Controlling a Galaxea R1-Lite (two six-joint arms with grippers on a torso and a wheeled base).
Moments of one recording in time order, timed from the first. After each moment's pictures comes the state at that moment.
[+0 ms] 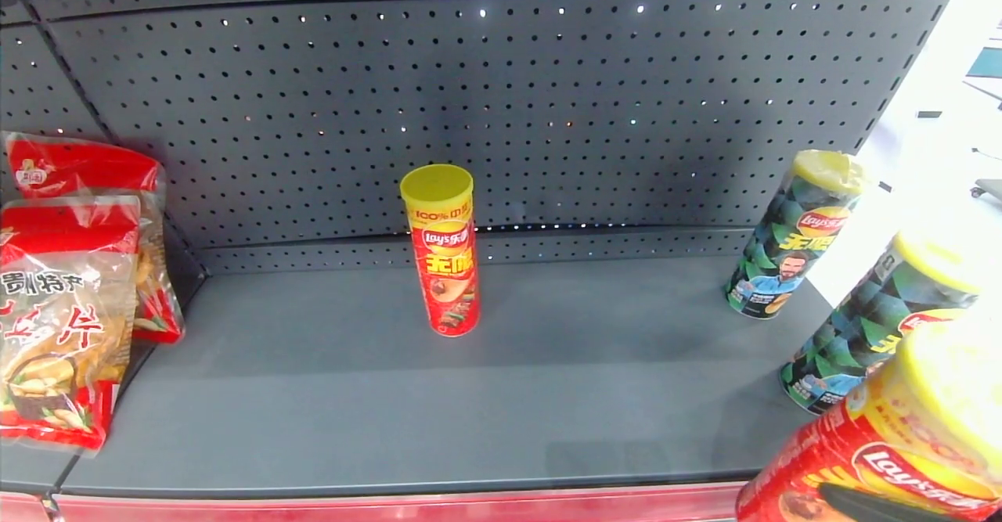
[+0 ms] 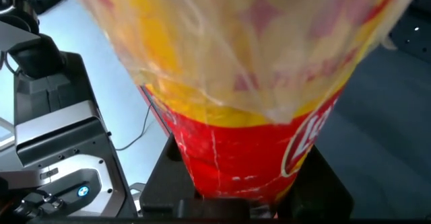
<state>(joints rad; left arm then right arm) 0.00 0.00 0.00 0.01 -0.03 0.01 0.38 0.94 -0.18 -0.61 0.61 -0.16</state>
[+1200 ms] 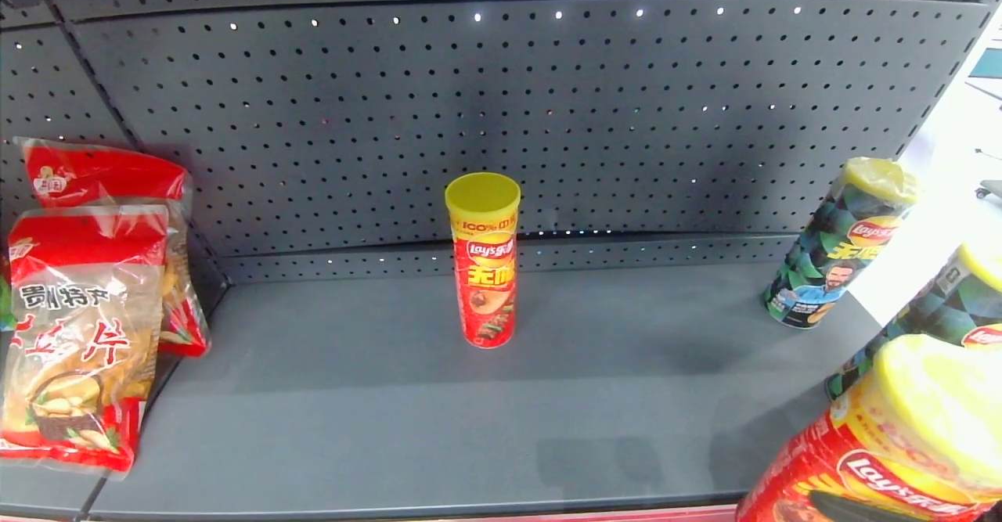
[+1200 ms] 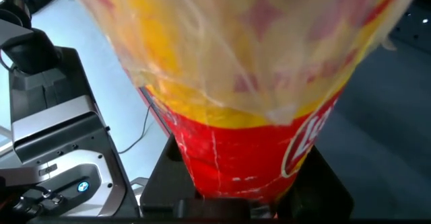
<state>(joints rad) 0.00 0.00 0.00 0.01 -0.03 0.01 0.38 0.96 -0.15 -0.61 0.60 -0.16</state>
